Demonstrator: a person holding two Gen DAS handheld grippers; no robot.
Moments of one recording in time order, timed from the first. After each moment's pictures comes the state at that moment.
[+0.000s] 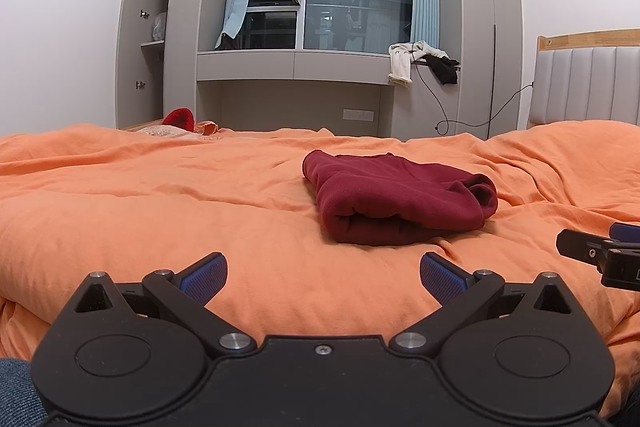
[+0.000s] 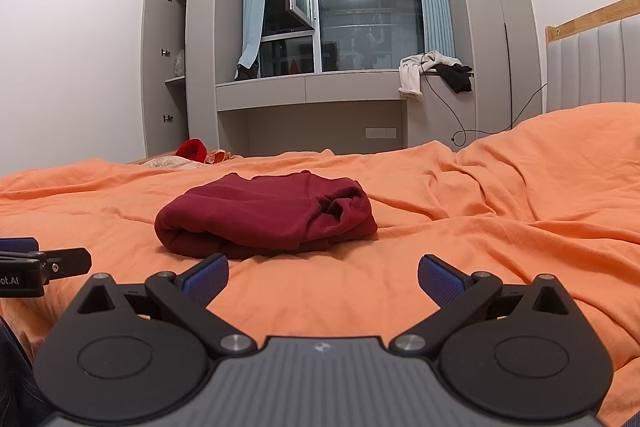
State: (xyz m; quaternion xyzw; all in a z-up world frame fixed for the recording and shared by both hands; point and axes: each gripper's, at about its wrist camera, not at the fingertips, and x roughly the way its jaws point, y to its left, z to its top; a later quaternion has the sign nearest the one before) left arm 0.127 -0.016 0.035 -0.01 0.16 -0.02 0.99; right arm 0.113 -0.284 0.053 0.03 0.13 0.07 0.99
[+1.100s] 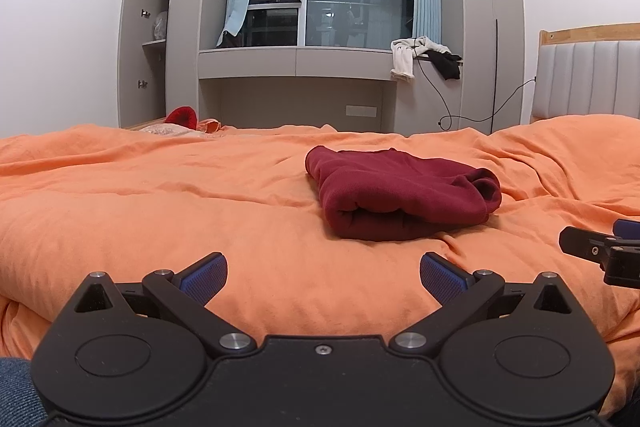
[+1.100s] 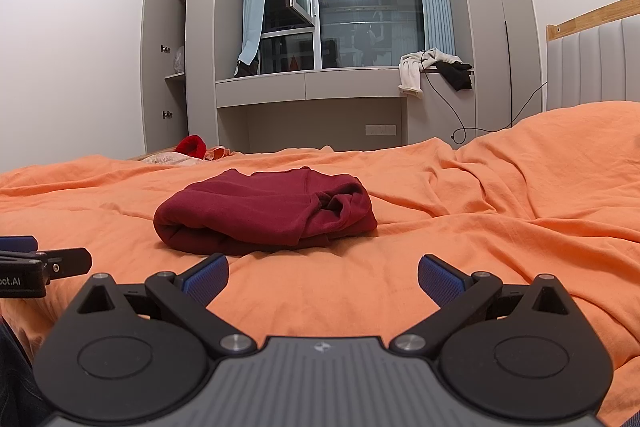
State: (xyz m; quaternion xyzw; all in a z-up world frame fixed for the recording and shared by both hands) left arm 0.130 -0.014 0.032 -0.01 0.16 -0.01 0.99; right arm 0.111 -0.284 0.056 0.03 0.13 0.07 0.99
